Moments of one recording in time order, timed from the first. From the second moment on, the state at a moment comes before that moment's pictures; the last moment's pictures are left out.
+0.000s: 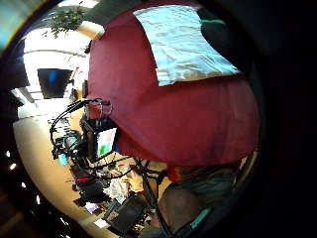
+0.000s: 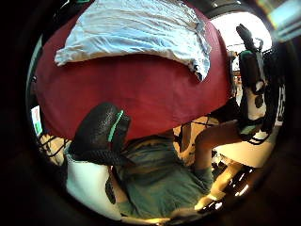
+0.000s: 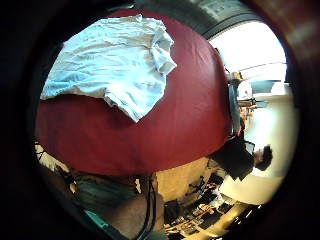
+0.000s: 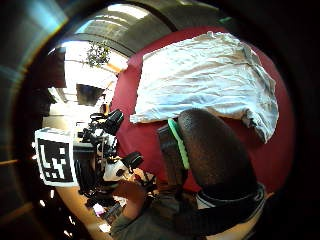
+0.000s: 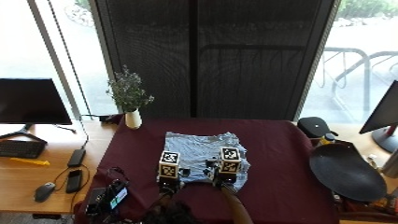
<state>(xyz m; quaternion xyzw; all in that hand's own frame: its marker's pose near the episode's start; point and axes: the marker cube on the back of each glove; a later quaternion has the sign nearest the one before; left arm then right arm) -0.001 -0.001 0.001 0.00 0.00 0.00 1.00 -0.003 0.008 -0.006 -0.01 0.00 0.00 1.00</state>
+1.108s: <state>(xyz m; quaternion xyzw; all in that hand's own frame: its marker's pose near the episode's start) 0.010 -0.001 -0.039 0.06 -0.02 0.02 1.00 0.037 0.033 -0.055 0.01 0.06 -0.01 1.00</state>
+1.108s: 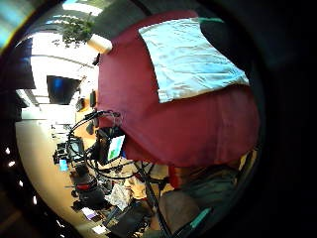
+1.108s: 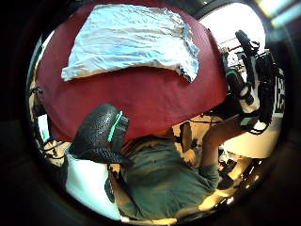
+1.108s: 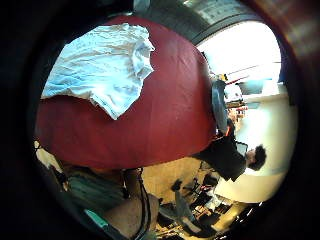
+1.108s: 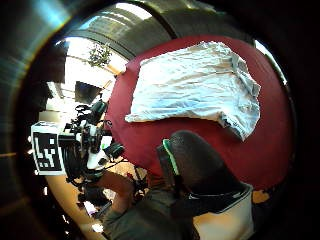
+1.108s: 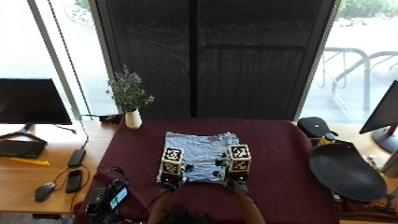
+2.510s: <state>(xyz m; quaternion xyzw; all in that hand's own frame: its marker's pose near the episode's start) 0.003 -0.020 0.067 -0.03 -0.11 0.11 0.99 0.075 0.039 0.043 -0.18 0.06 -0.12 0.97</state>
